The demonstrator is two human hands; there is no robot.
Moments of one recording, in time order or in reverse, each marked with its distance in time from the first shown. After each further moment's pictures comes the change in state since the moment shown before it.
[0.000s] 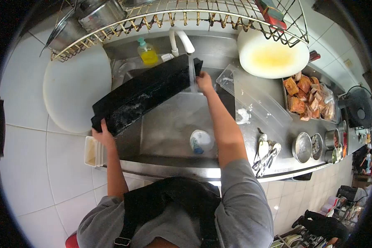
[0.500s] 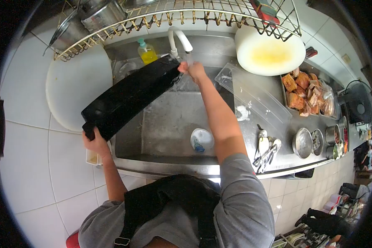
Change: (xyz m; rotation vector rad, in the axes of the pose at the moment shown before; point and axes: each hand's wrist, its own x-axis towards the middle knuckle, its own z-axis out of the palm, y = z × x) left_hand 0.003 0.056 -0.036 0.235 0.082 0.122; right_hand -0.039 -0.123 0.027 0.406 -0.213 0.122
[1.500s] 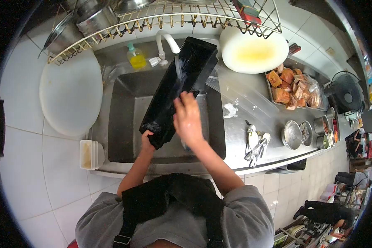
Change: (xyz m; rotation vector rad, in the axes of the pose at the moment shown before) left_hand -0.190 -0.050 0.105 -1.012 -0.762 -1.627; right_hand -0.254 0.009 0.020 -1.371 0.244 -0.905
